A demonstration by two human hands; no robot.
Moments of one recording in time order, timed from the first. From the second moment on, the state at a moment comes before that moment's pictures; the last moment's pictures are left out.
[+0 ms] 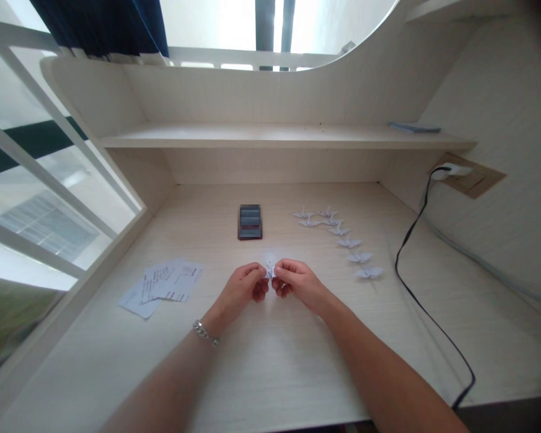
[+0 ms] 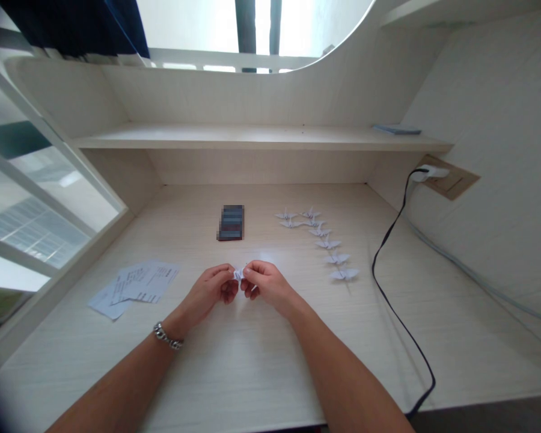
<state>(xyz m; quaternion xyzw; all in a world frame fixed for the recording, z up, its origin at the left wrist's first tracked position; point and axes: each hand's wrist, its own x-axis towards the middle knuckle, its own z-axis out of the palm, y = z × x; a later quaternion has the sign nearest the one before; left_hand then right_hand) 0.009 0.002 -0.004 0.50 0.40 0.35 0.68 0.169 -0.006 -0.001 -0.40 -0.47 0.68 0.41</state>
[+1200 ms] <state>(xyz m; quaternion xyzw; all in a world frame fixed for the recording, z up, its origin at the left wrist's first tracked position) 0.018 -0.010 0.009 0.36 0.29 0.43 0.77 0.162 -0.010 0.005 -0.26 -0.30 0.79 0.47</state>
